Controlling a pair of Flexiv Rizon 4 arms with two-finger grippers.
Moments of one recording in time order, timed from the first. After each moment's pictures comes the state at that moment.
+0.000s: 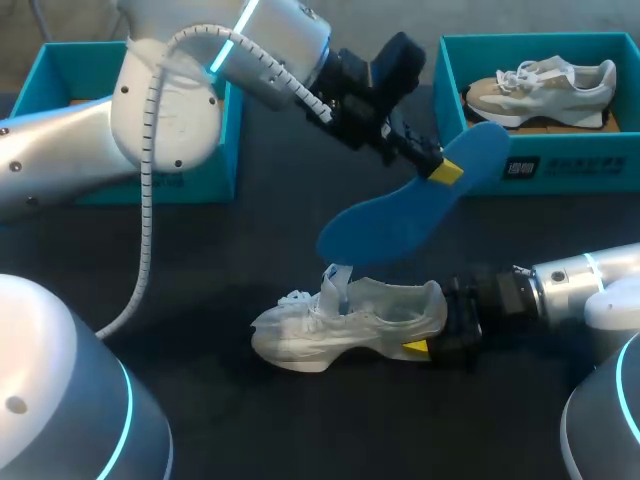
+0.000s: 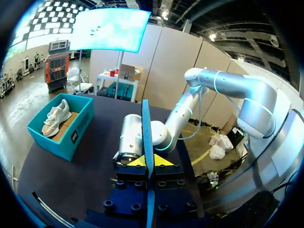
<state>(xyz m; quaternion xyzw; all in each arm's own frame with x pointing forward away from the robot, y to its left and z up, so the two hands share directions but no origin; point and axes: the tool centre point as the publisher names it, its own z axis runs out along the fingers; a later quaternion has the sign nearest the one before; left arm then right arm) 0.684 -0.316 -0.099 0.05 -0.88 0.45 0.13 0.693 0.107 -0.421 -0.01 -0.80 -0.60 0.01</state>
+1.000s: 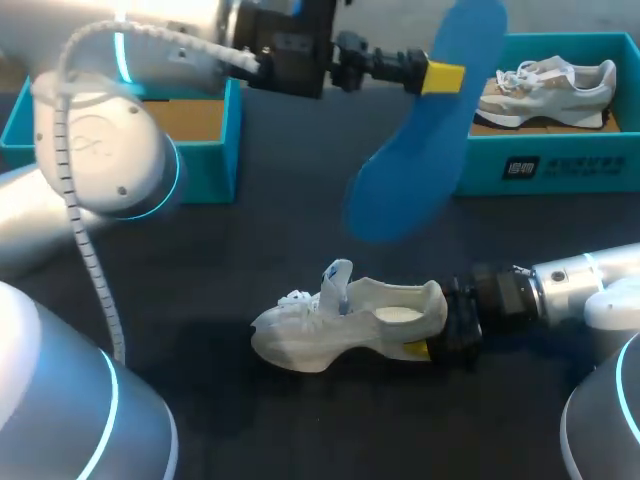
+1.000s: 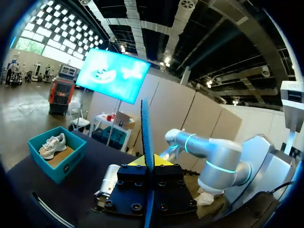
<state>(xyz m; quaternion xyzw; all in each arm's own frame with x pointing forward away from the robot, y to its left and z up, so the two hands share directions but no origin) 0.645 -0.288 0.060 0.11 -0.74 0.64 0.18 0.693 0.107 -0.421 -0.01 -0.80 -0.60 0.01</state>
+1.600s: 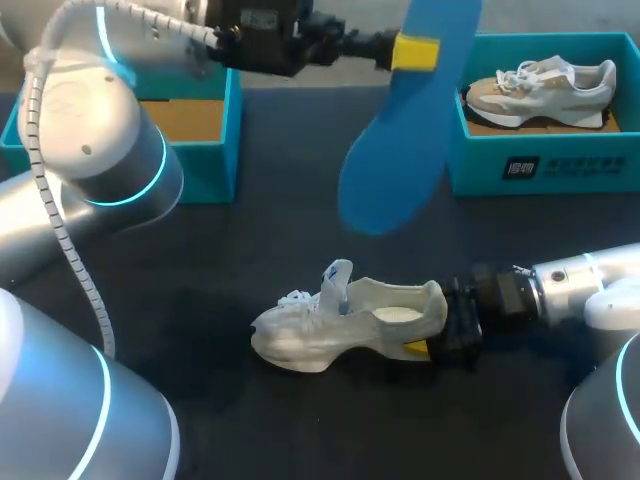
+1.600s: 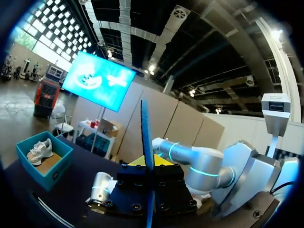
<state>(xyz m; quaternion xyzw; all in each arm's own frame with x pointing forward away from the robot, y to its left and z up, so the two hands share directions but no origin) 0.657 -0.267 0.082 0.07 -0.70 0.68 0.23 0.693 0.107 -0.421 -0.01 -0.80 -0.60 0.01</state>
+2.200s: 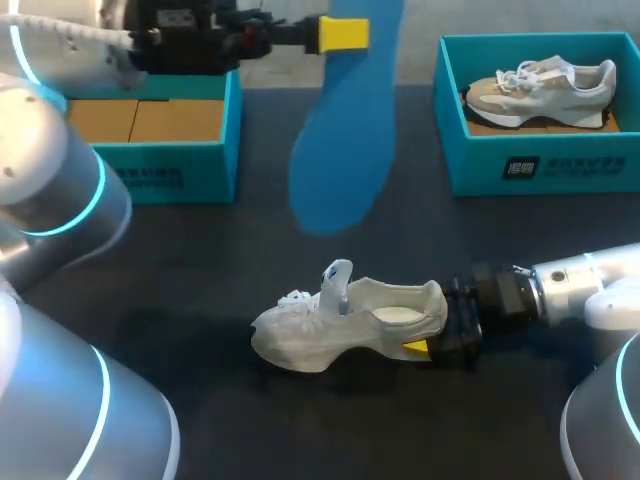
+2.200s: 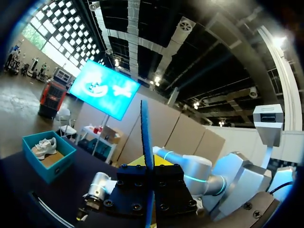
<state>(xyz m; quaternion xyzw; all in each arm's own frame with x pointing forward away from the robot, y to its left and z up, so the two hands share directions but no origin) 0.649 -0.204 0.096 0.11 -0.67 0.70 0.24 0.693 0.107 -0.421 -0.01 -0.80 -0.60 0.01</state>
